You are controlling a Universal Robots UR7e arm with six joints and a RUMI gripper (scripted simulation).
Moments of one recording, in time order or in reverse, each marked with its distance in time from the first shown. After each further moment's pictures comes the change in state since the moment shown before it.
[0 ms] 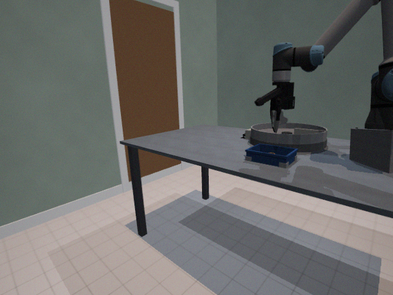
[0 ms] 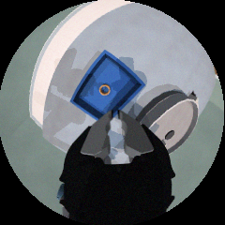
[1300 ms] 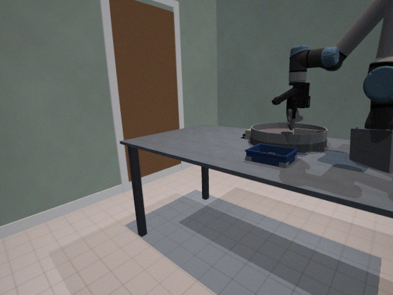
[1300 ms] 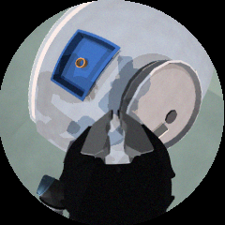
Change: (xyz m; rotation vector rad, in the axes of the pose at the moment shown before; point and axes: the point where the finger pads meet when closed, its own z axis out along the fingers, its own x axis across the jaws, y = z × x) arm 0.060 0.102 0.002 -0.004 0.003 0.061
